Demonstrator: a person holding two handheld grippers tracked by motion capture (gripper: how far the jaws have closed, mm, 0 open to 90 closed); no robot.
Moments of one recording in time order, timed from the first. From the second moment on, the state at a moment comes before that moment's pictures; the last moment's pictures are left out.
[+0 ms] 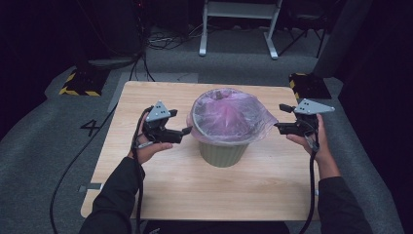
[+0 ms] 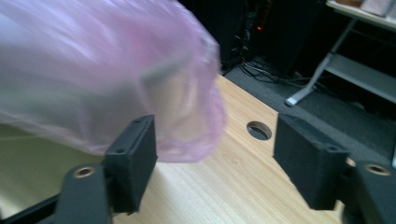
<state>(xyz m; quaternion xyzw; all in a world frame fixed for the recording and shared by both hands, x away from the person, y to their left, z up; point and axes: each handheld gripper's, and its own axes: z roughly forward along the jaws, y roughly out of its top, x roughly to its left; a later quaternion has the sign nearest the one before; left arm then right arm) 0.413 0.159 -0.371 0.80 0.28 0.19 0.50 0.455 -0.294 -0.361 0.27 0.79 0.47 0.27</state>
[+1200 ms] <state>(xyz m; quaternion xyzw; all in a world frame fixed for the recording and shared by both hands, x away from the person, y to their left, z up) 0.392 0.127 -0.401 0.84 0.20 0.20 0.46 0.392 -0.267 -0.371 0.11 0.83 0.46 0.29</state>
